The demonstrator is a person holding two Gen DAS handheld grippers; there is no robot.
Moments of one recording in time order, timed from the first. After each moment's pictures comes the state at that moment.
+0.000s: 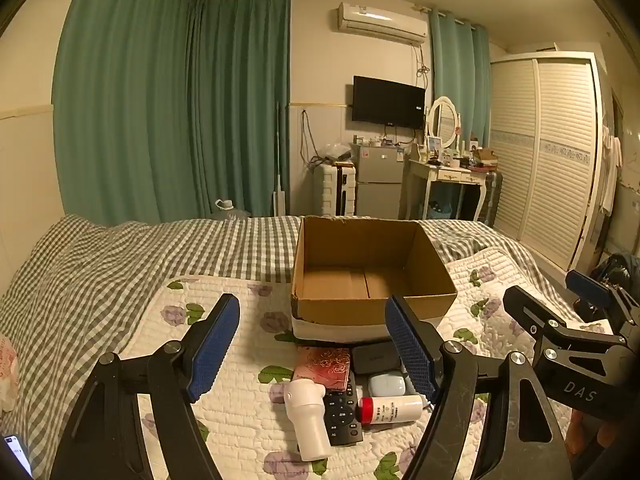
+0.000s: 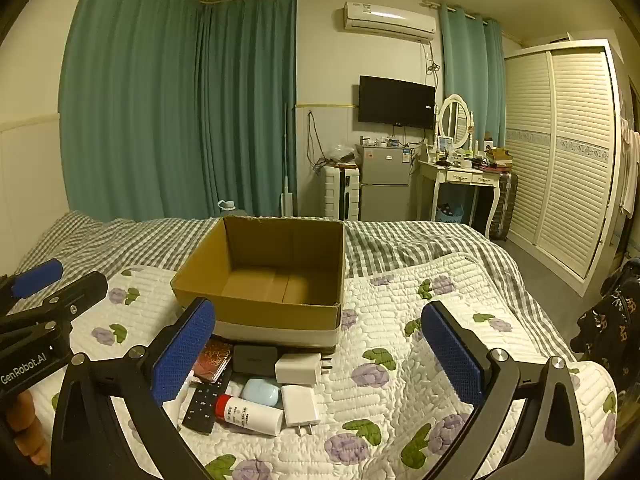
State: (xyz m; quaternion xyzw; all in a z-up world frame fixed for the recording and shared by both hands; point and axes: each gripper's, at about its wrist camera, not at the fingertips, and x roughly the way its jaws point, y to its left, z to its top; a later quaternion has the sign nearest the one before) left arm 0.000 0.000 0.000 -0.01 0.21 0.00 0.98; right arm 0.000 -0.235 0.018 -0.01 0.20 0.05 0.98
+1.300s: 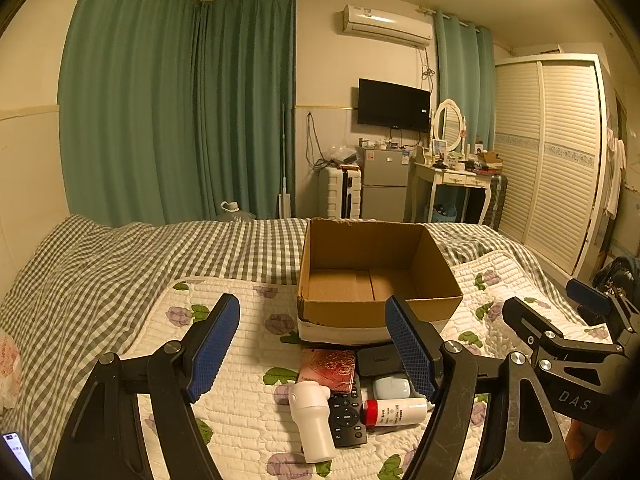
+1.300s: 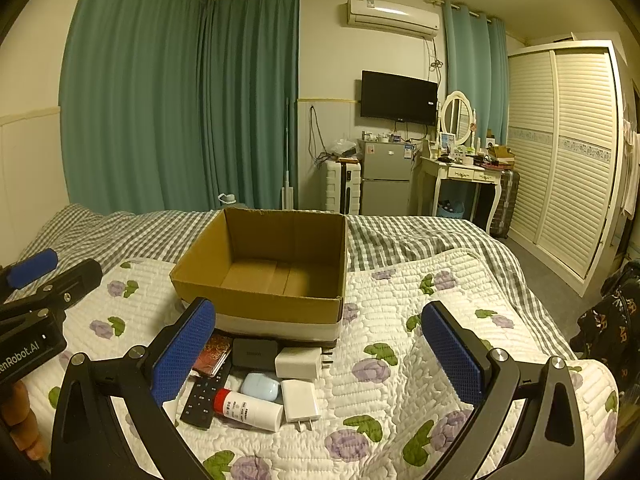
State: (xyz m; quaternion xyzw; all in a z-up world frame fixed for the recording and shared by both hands) left arm -0.001 0.008 0.005 -0.01 0.21 0.01 0.98; right arm 0.001 -0.233 0.012 -0.01 0.21 0.05 0.98
